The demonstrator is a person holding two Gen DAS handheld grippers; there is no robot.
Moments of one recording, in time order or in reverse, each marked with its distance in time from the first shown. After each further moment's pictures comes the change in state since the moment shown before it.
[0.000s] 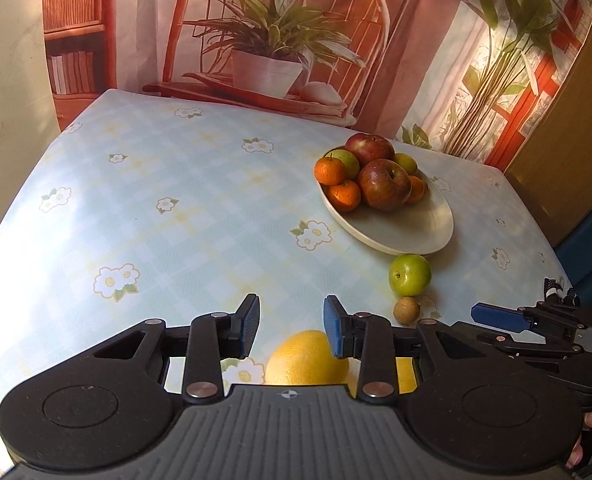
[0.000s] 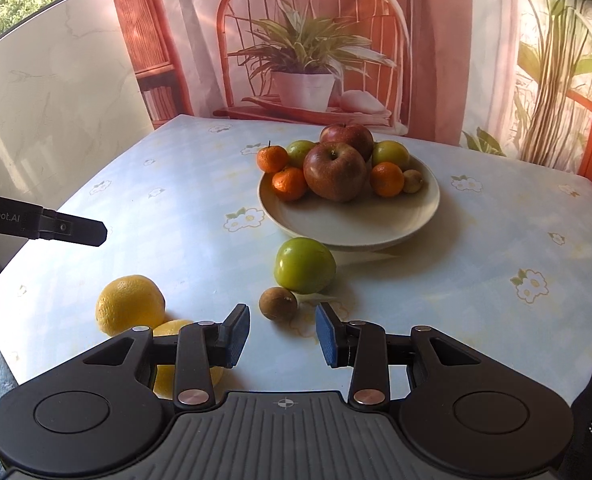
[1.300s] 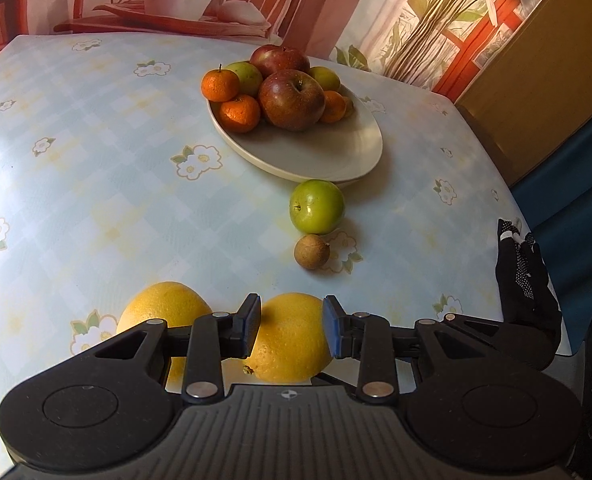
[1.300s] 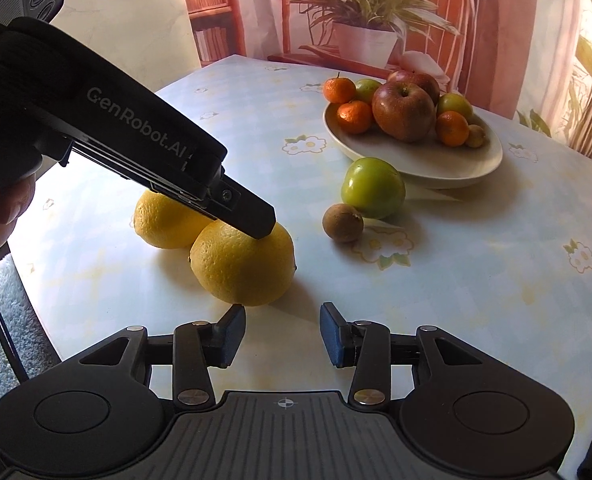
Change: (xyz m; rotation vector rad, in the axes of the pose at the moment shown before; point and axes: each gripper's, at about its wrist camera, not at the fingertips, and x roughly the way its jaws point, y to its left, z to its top) left arm 0.059 -0.055 -0.007 0.037 0.208 -0.160; right arm 0.017 0.028 -0.038 -0.142 0.109 0.079
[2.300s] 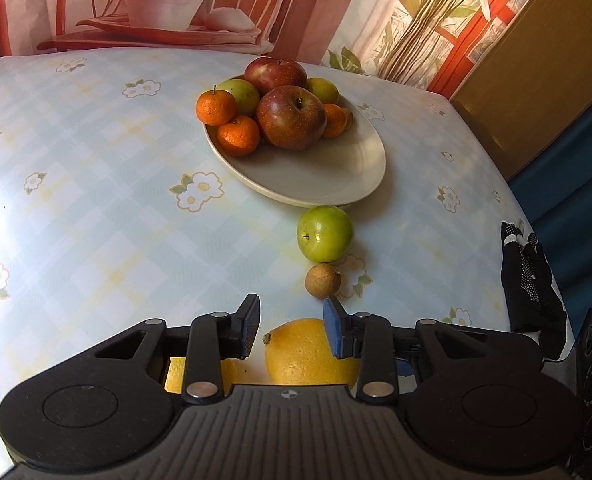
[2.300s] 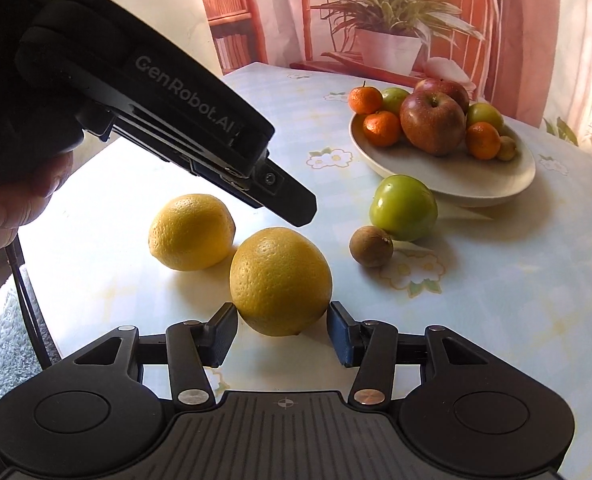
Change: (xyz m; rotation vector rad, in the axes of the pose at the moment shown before) left arm 0.003 0.012 0.019 0.039 0.012 -0.013; right arm 0.015 -0.003 0.008 0.004 -0.023 0.084
